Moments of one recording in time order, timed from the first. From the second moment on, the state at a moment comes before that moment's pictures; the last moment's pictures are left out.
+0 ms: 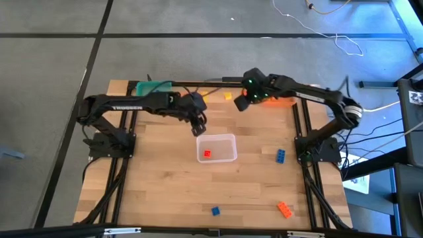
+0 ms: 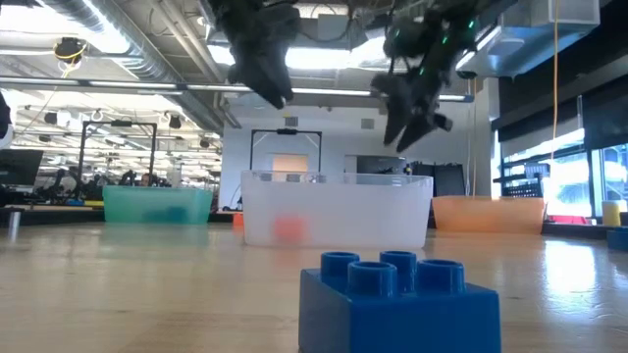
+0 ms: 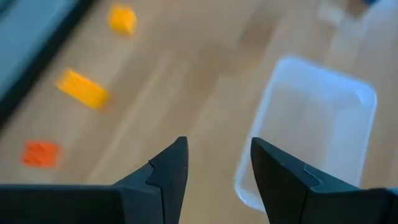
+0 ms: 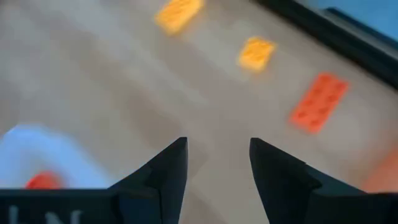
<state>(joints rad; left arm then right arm) 0.17 1.52 1.33 -0.68 -0.16 -0.28 -0.53 1.54 1.21 -0.68 -0.01 0.39</state>
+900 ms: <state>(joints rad) 0.37 1.49 1.33 -0.79 -0.24 -0.09 -0.71 1.88 1.21 -0.50 0.19 0.41</state>
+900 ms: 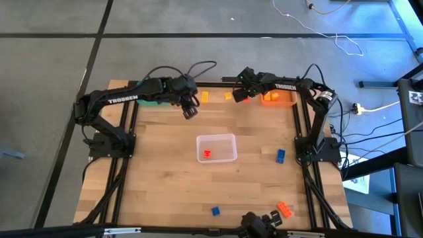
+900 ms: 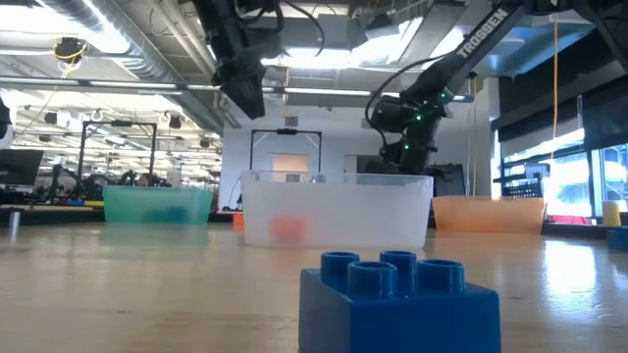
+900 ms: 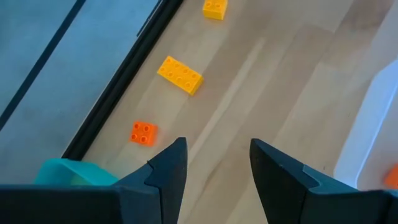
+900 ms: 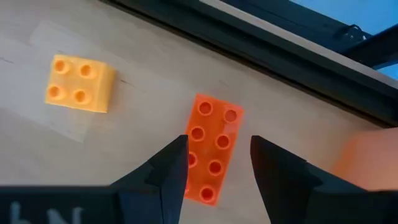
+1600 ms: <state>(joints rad) 0.39 1.49 1.33 -0.79 -0.24 -0.09 -0.71 1.95 1.21 -0.51 0.13 0.49</state>
